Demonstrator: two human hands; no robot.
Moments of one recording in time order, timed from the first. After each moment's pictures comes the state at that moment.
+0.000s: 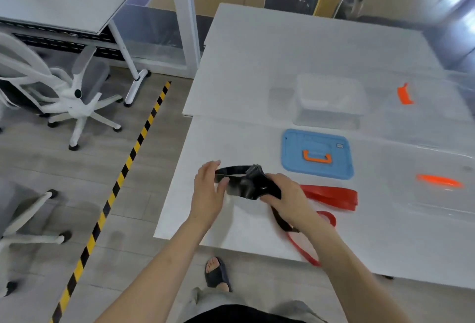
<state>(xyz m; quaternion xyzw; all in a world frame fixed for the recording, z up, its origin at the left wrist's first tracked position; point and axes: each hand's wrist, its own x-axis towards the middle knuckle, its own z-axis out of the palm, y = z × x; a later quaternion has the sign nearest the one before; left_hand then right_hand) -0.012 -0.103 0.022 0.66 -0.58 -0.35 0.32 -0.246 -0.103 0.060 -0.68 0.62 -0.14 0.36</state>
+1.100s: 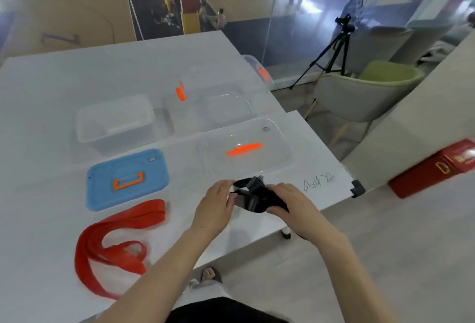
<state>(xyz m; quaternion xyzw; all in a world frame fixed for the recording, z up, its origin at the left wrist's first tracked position) -0.604 -0.027 0.033 0.43 -0.84 -0.32 0.08 -0.811 0.108 0.100 -0.61 0.74 -0.19 0.24</state>
